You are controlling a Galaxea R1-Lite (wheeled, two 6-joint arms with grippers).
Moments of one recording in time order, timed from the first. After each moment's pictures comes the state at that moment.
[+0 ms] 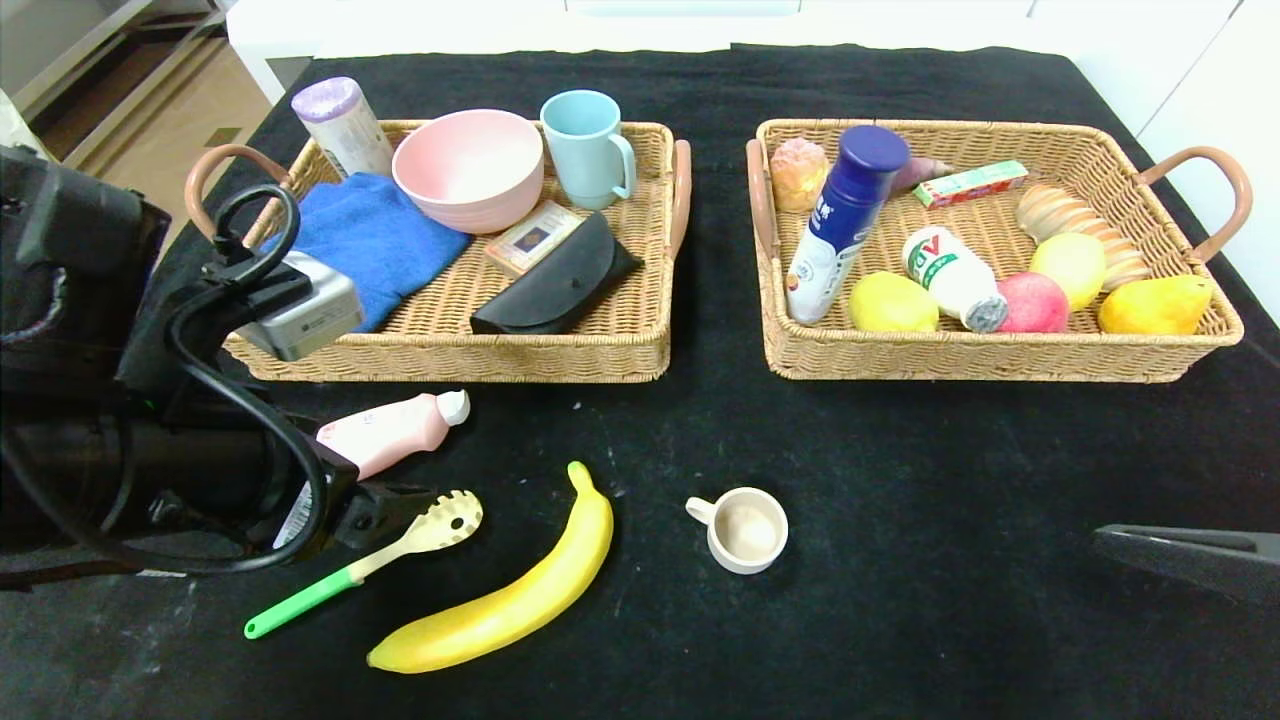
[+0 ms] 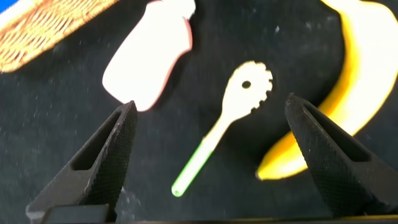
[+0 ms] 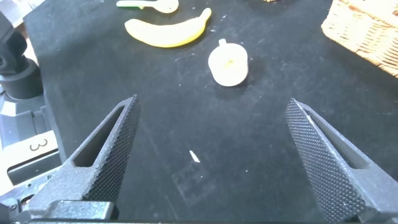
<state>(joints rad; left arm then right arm) -0.43 1.36 -1.13 0.43 0.23 0.19 0.61 0.94 -0.50 -0.28 0.34 -0.14</state>
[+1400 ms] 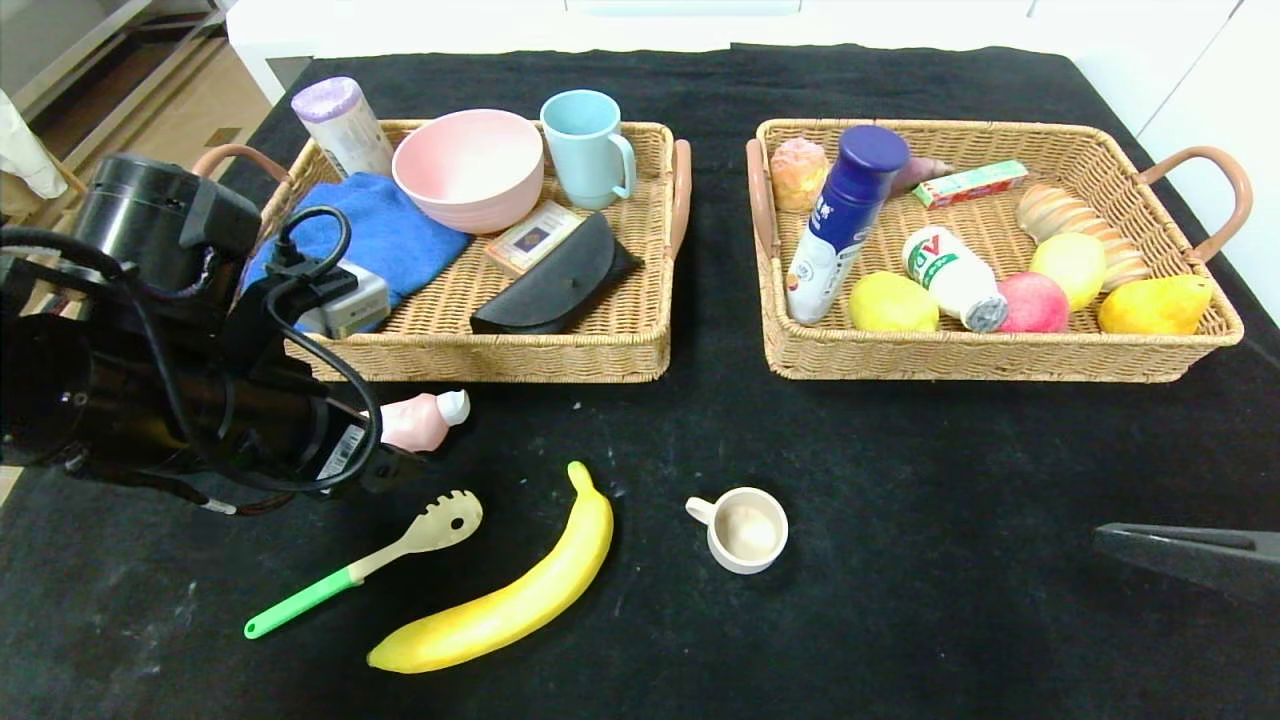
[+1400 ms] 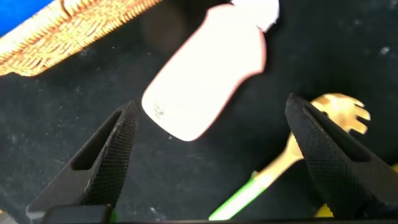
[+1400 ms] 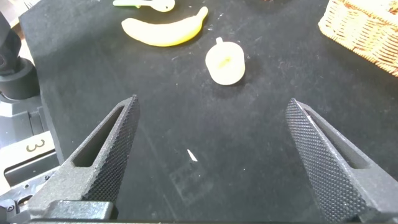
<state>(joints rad) -0.27 1.53 -1.22 0.42 0.23 0.26 0.60 0.94 -0.50 -0.28 0.34 -0.14</state>
